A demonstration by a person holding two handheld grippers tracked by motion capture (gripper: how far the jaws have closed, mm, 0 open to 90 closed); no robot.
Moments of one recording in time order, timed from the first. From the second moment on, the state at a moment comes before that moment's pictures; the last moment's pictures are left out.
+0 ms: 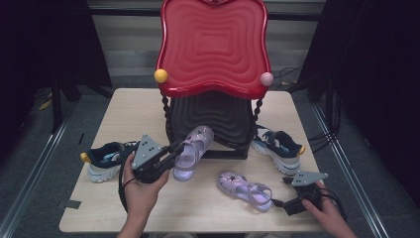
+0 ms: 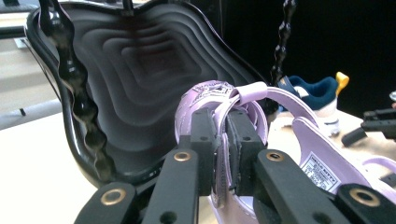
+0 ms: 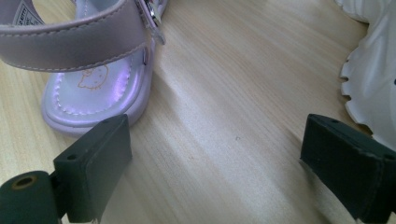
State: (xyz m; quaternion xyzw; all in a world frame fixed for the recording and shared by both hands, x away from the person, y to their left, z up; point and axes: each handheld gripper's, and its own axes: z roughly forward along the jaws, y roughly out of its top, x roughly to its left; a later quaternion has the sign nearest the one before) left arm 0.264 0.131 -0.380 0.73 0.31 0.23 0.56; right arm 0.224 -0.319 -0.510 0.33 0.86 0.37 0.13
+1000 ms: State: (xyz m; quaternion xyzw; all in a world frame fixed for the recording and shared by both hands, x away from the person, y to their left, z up) left arm 0.296 0.093 -0.360 0.71 0.32 0.28 0.57; right arm 0.224 -0.319 -0.510 0.33 0.86 0.37 0.13
